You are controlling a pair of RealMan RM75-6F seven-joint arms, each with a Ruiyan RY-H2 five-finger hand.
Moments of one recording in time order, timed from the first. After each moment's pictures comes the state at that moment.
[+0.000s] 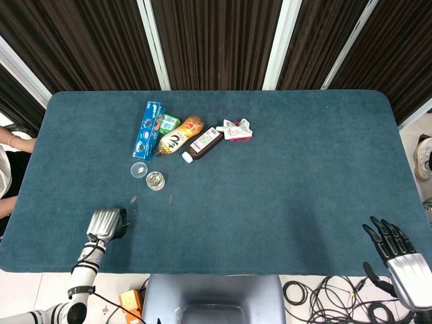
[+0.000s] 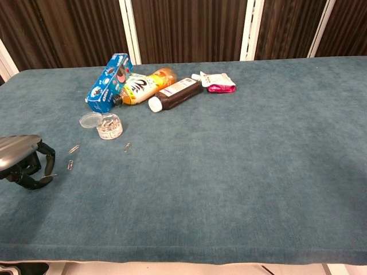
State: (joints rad) left arm -0.48 -1.58 -0.10 -1.42 1.01 1.08 0.45; right arm -0.06 -1.07 -0.09 -1.53 -1.83 1.70 0.04
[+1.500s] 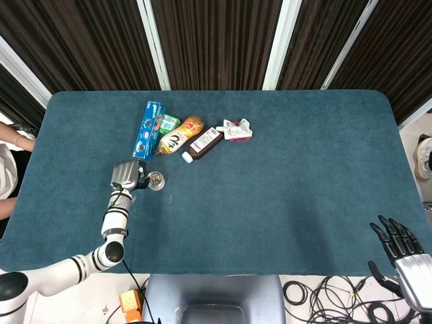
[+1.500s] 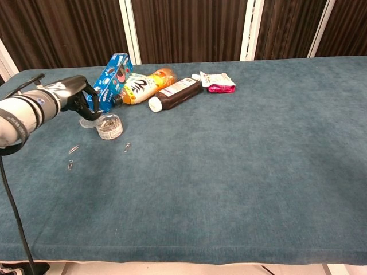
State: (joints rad) left arm -0.85 -1.73 -0.38 -1.13 0.62 0.91 0.51; right arm -0.07 -1.06 -0.08 -1.52 -1.82 1.73 0.08
